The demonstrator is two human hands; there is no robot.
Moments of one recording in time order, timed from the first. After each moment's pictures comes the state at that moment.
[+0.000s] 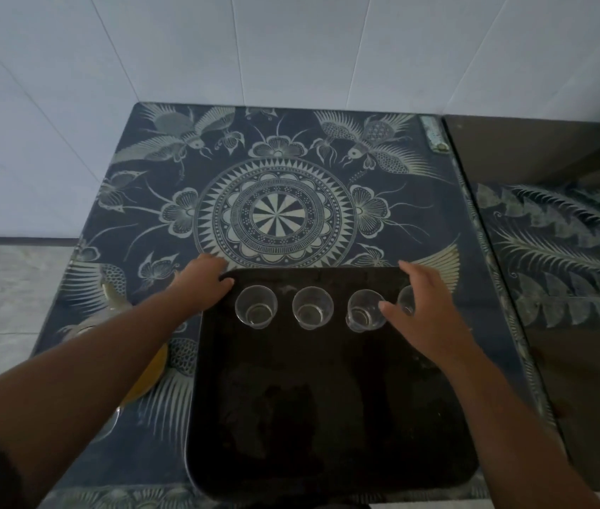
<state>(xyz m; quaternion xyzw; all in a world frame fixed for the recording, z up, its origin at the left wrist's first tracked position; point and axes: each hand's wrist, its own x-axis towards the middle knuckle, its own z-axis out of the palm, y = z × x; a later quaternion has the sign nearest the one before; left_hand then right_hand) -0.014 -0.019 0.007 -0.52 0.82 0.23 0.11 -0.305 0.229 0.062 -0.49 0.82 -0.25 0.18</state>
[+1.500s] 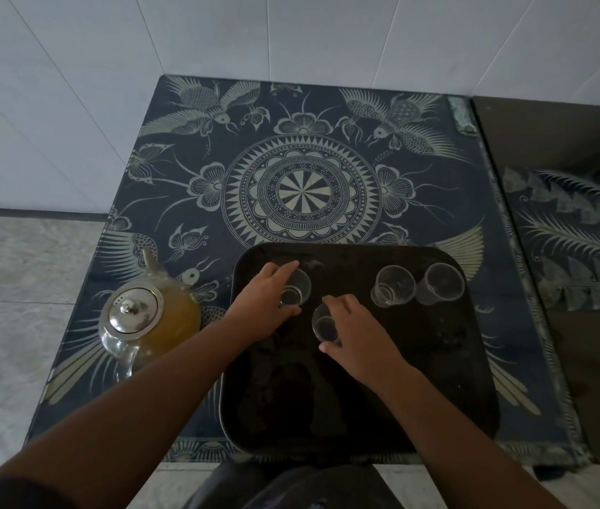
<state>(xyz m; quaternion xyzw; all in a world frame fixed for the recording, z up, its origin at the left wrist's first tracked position) -0.013 0.089 0.018 -0.43 0.83 0.35 -0.01 -0.171 0.221 0.024 -0.60 0.75 -0.09 0.26</state>
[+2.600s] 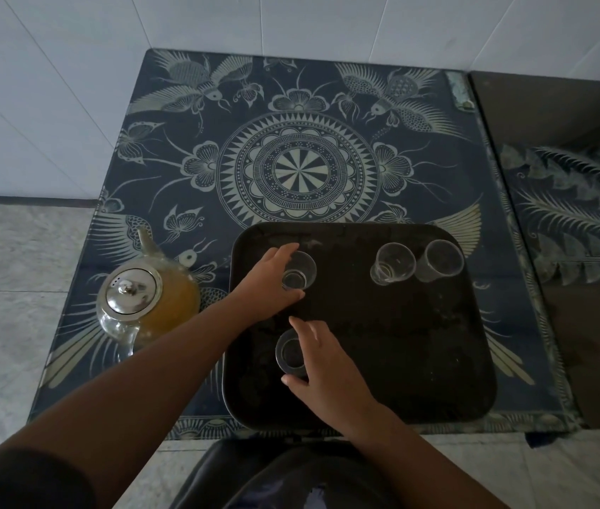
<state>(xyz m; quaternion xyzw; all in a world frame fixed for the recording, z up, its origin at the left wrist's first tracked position) -0.014 0.092 0.012 -0.43 0.80 0.43 -0.01 -0.094 0.273 0.015 -0.61 0.73 -0.17 0.27</state>
